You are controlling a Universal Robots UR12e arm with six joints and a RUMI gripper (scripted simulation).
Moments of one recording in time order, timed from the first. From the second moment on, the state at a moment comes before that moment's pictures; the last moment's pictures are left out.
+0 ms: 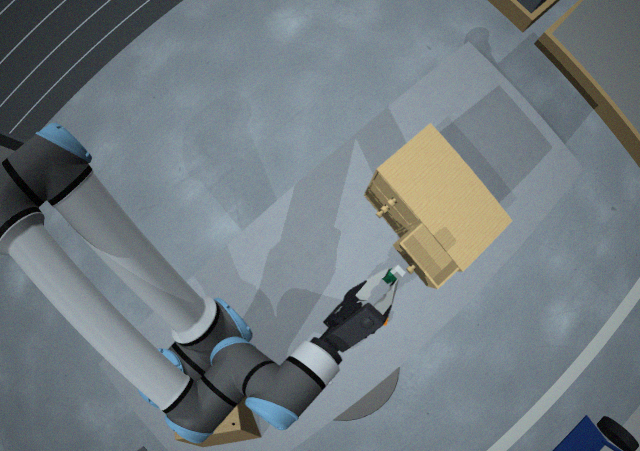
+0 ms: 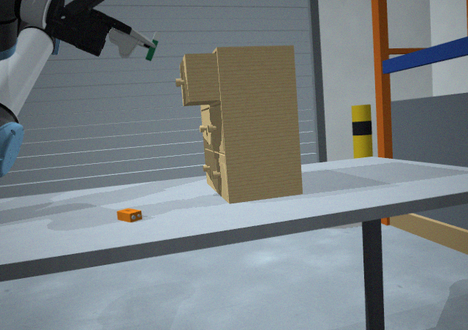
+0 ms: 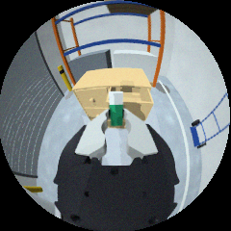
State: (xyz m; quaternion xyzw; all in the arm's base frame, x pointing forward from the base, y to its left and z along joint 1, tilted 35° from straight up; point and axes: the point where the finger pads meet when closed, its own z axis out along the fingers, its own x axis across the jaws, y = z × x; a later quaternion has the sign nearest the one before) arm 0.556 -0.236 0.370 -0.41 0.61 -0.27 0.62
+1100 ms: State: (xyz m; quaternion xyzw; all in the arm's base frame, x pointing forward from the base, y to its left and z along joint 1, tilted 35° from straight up) arm 0.624 -0.245 0.387 -0.45 0.62 -0.24 0.60
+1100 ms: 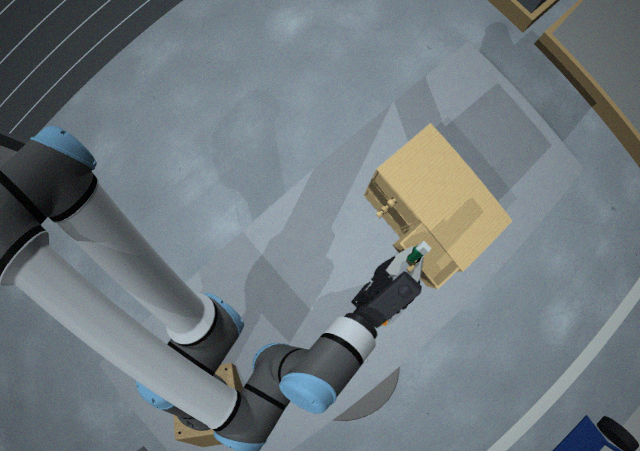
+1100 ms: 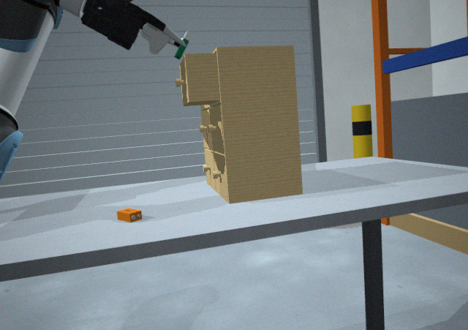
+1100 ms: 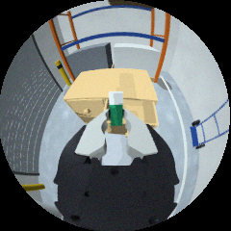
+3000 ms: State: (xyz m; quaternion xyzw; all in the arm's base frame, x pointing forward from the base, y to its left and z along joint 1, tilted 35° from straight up) arm 0.648 -0.249 0.395 -0.38 0.63 -0.31 0.61
